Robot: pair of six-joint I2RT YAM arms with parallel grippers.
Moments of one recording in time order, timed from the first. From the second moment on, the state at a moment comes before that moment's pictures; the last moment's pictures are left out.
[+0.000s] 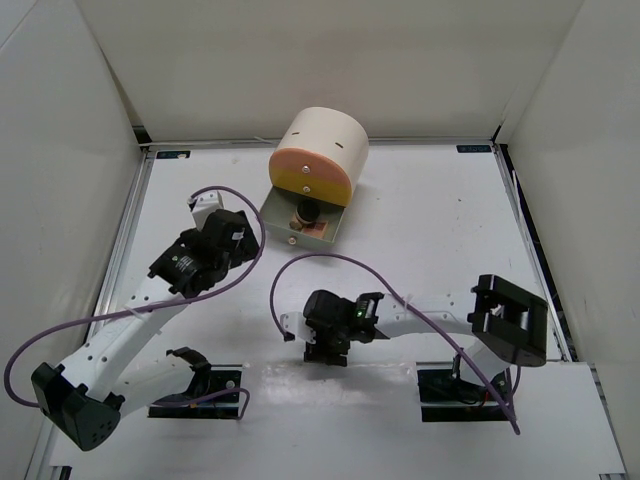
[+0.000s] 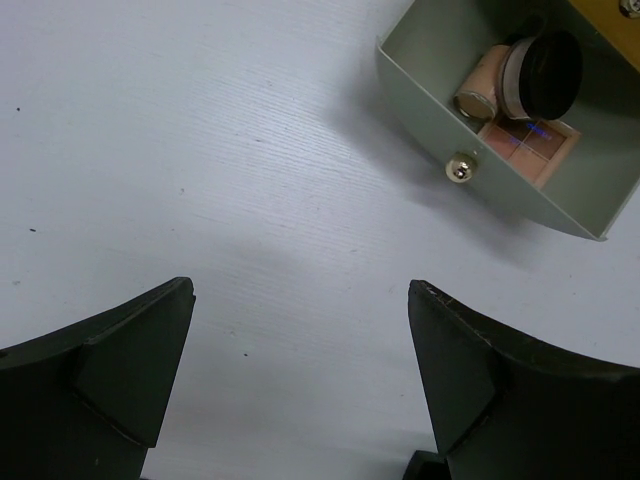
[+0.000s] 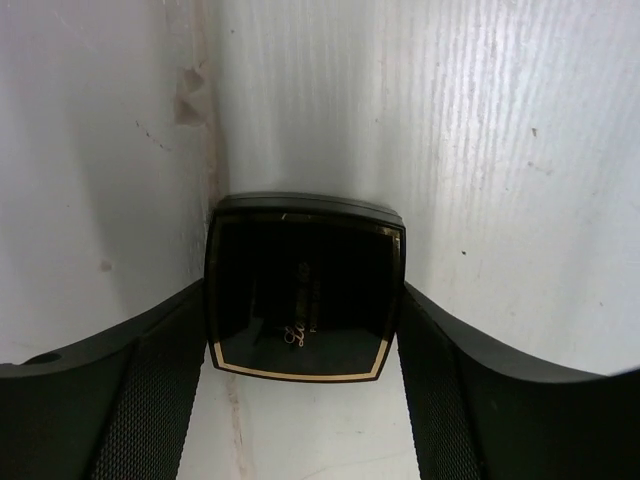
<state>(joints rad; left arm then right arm) -0.60 1.00 1.00 -0.81 -0.53 -0.73 1.29 1.58 0.85 -0.37 -0.16 -0.31</state>
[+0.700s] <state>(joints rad) -0.51 1.07 0.93 -0.79 -0.48 -0.72 0.90 1.72 1.33 -0.08 0.20 -0.37</state>
